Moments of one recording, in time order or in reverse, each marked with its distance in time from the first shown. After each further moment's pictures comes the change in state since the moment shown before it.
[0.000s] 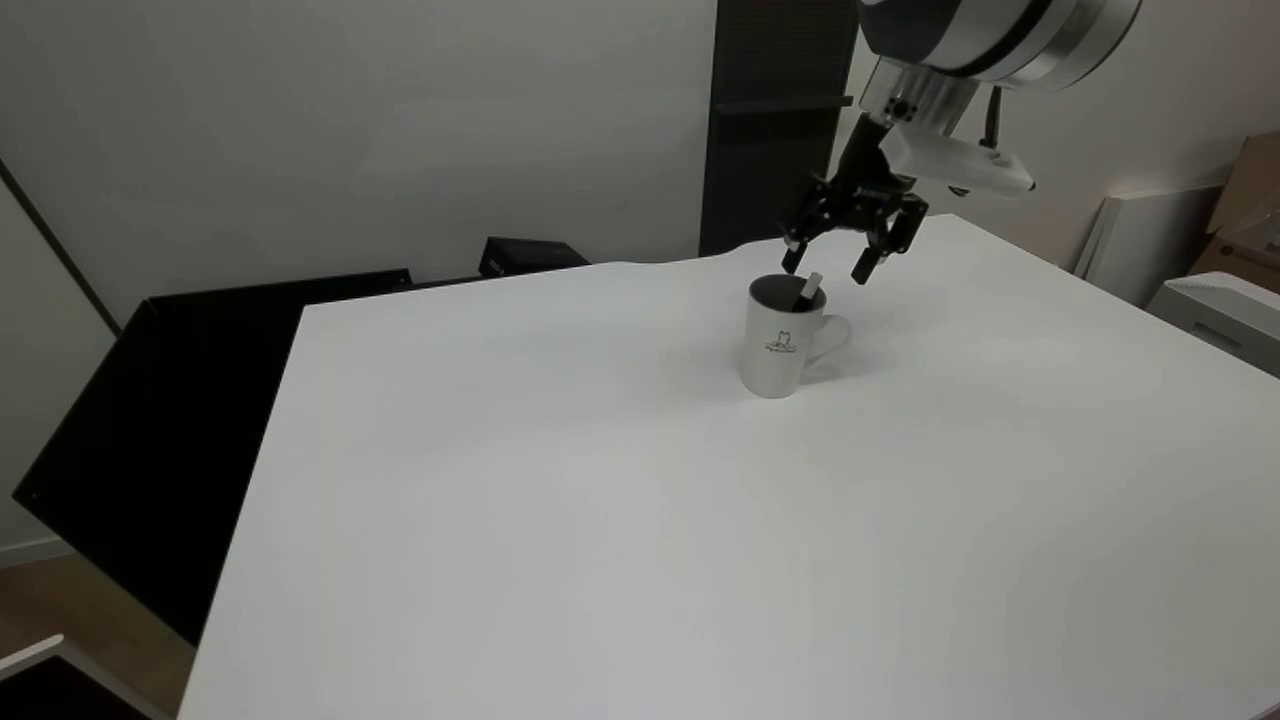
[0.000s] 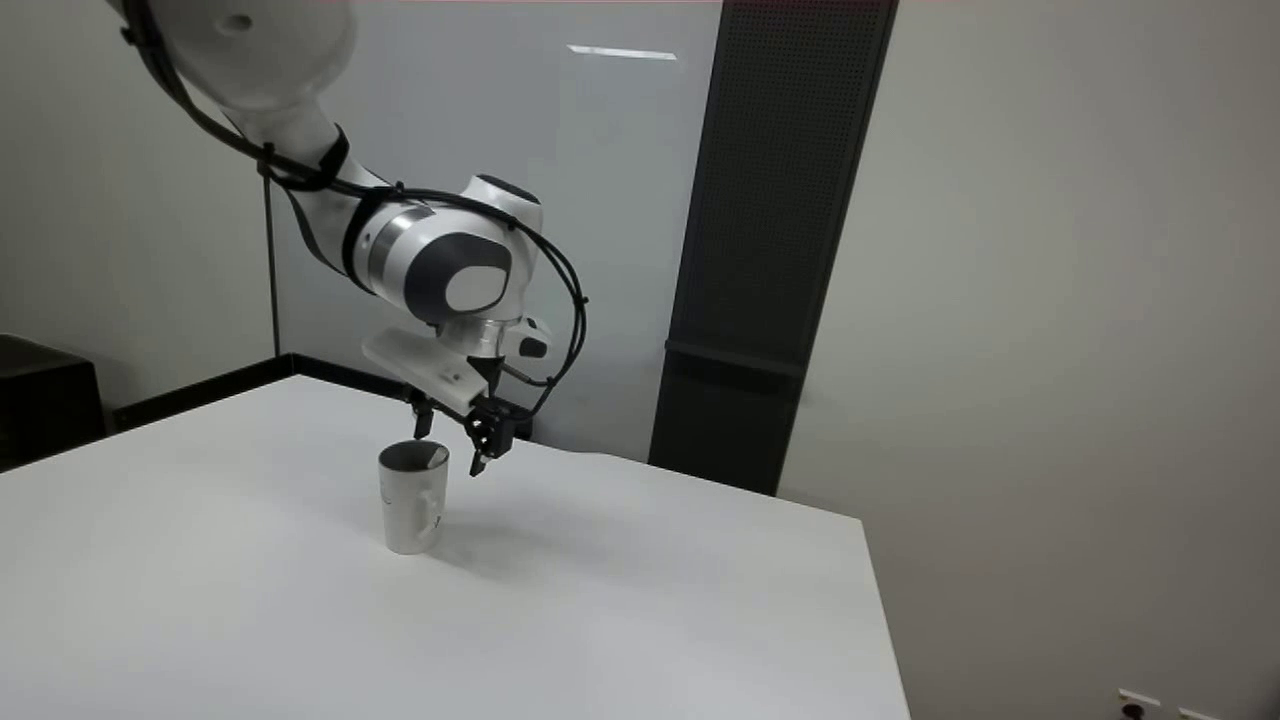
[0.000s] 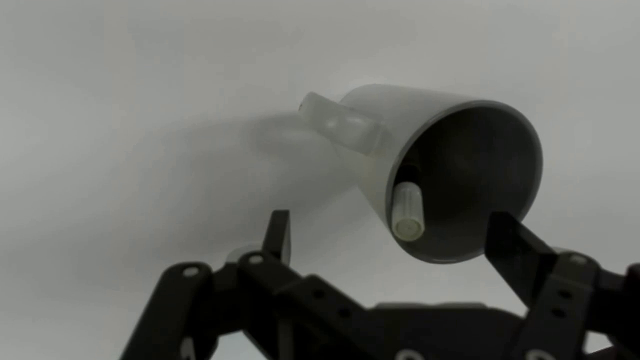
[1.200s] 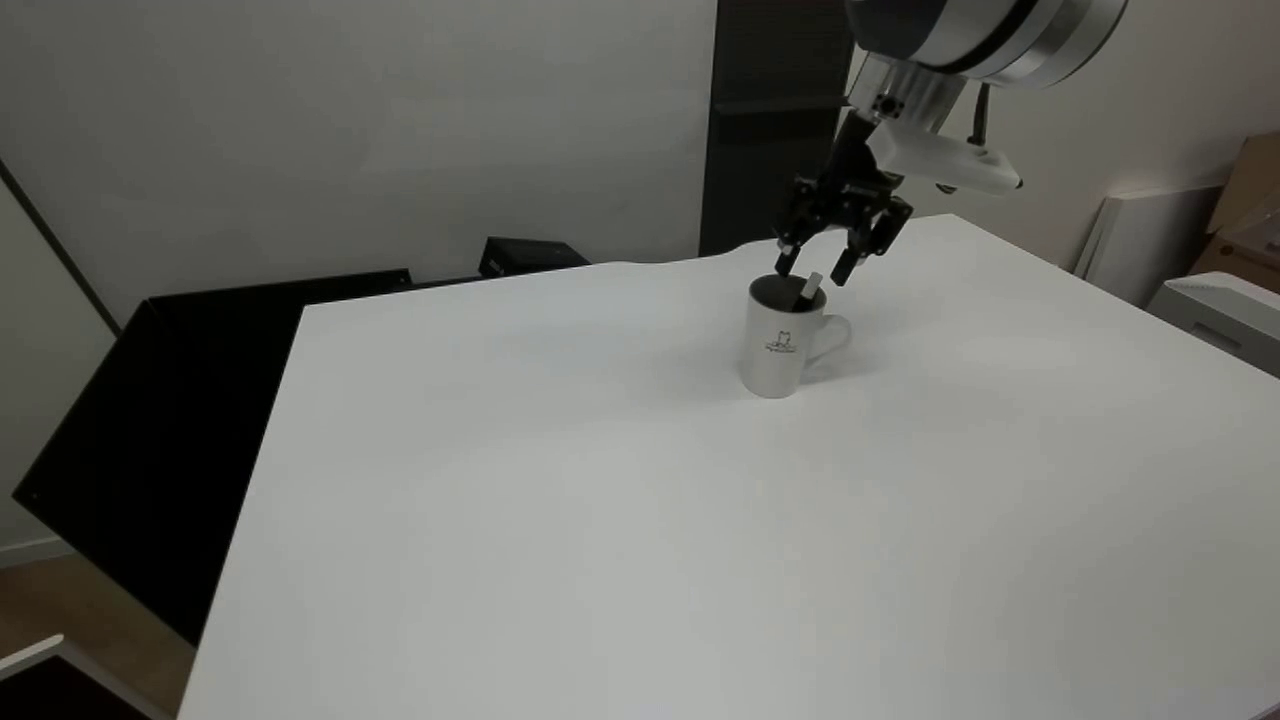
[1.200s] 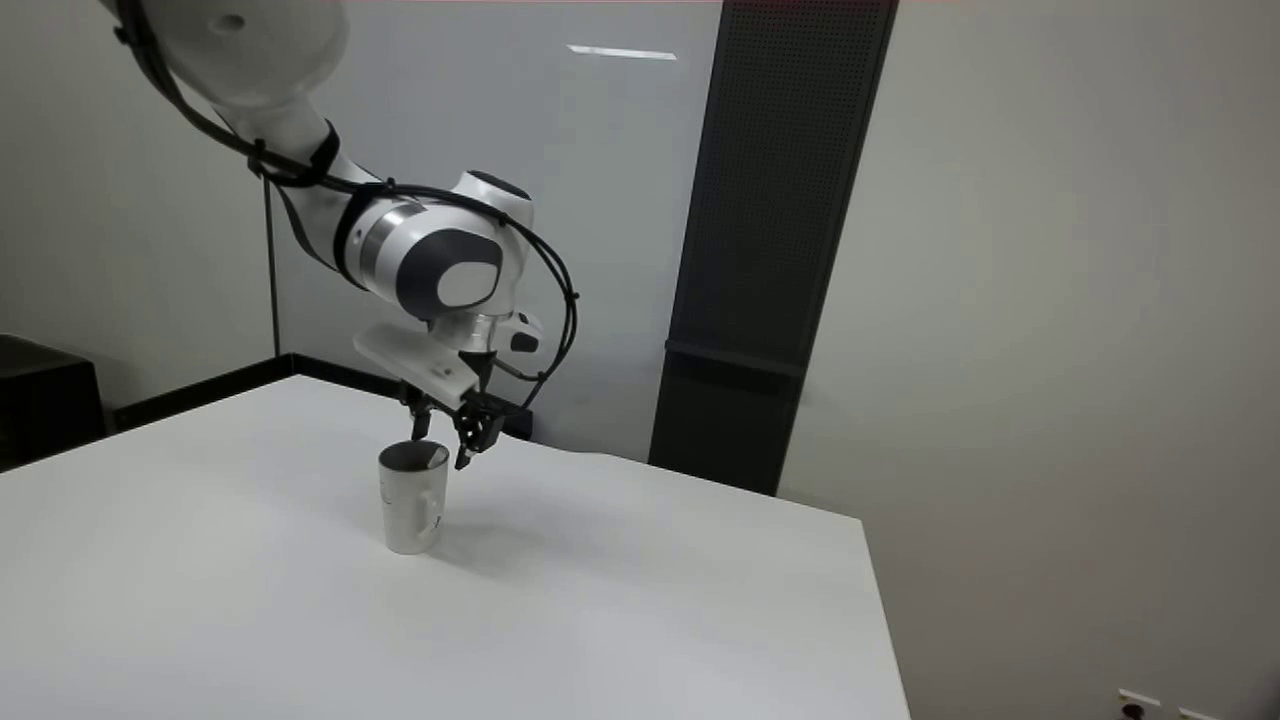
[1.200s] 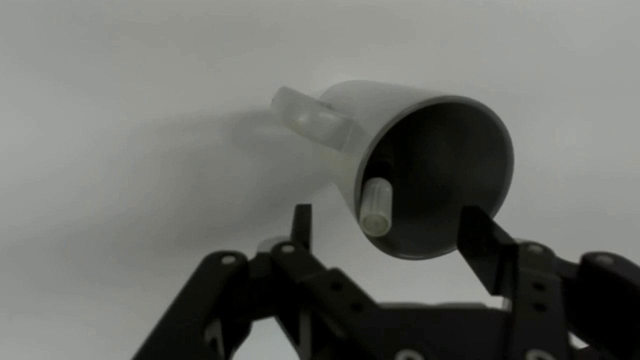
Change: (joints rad) arm 0.010 0.002 0.010 0.010 0.000 0.002 0.009
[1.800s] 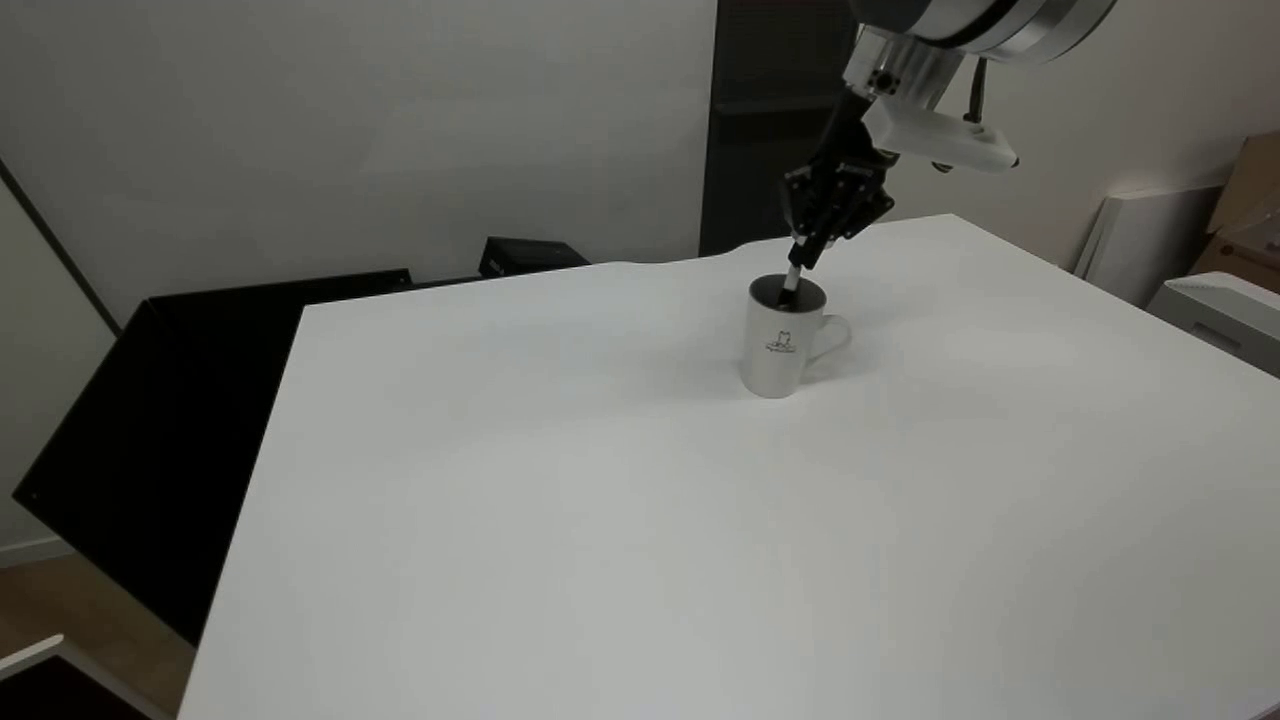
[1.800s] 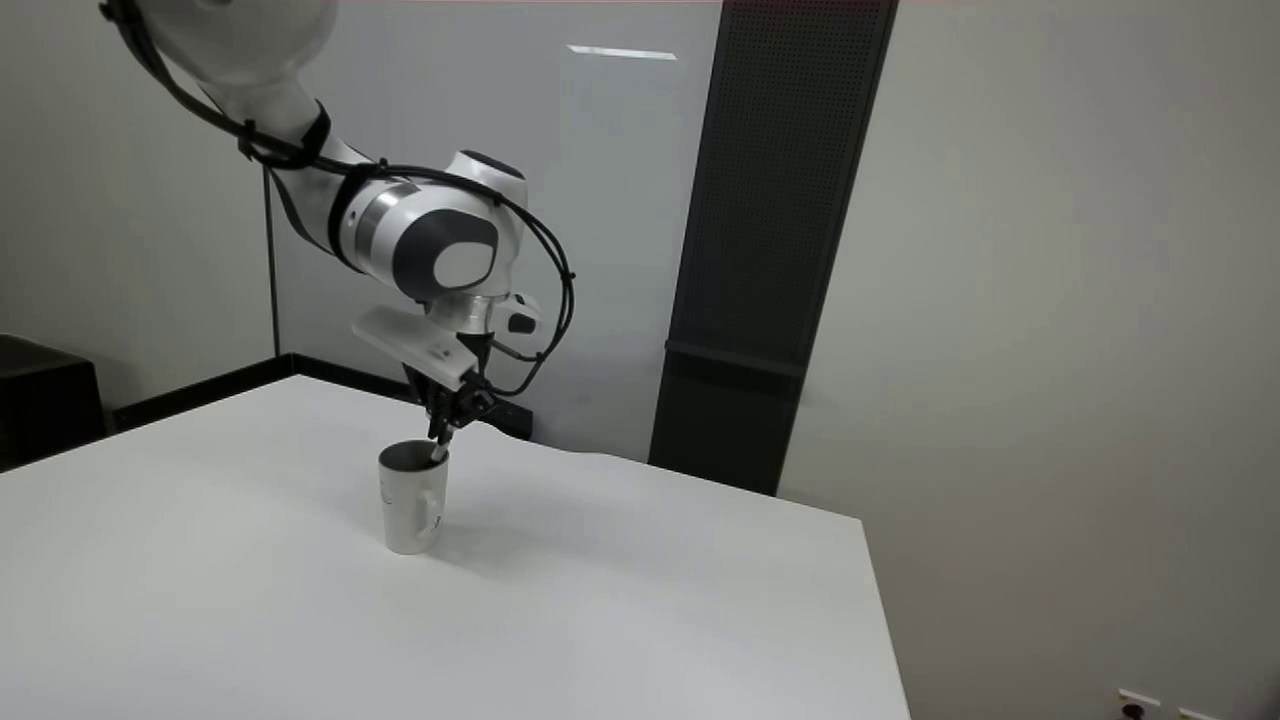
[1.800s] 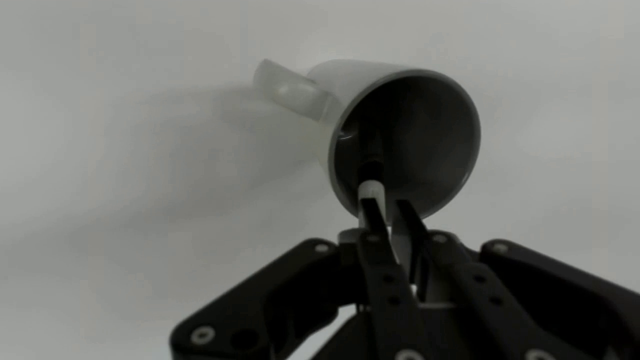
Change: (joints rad) arm 0.012 -0.022 -0.002 0.011 -0.008 0.000 0.000
